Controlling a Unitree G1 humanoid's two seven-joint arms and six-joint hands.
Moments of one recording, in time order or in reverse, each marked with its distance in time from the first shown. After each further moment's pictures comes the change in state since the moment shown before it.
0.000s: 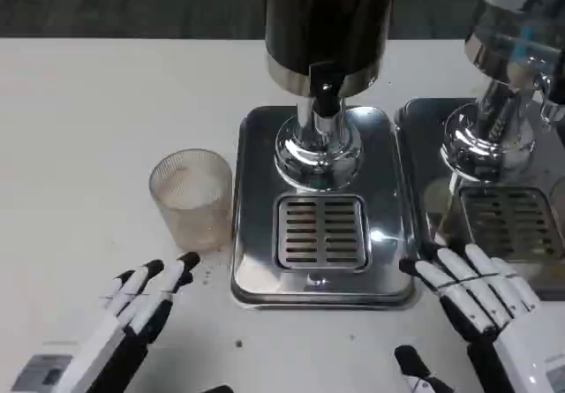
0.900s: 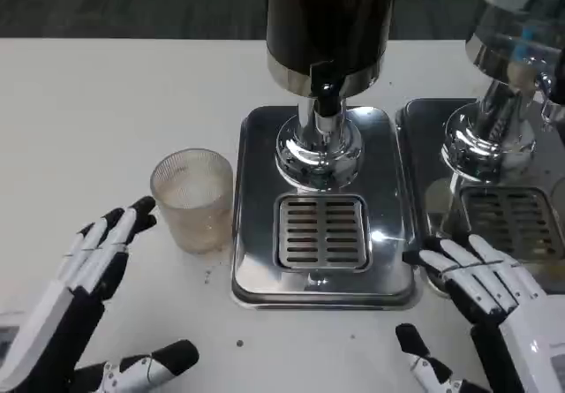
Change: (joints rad) left arm -0.100 0.002 0.046 0.167 -0.143 -0.176 0.117; right arm -0.027 0.044 0.010 0.003 0.060 0.012 0.001
